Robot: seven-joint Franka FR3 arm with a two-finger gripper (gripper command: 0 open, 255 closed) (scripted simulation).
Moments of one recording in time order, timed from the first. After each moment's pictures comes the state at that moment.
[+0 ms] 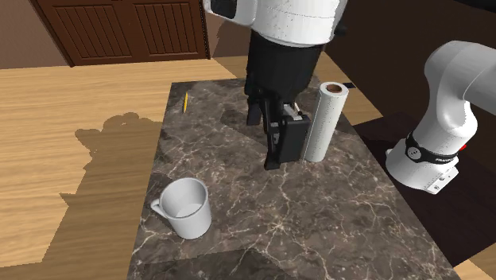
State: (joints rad) arm 0.01 -0.11 0.02 -2.06 -0.05 2.07 0.15
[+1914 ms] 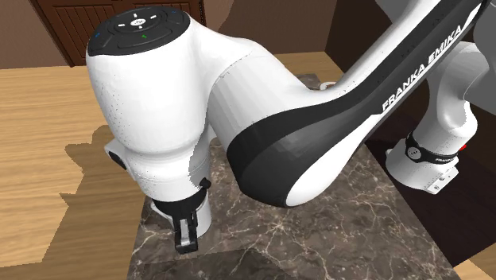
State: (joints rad) arm 0.03 0.46 0.02 -1.66 -0.11 2.19 0.22
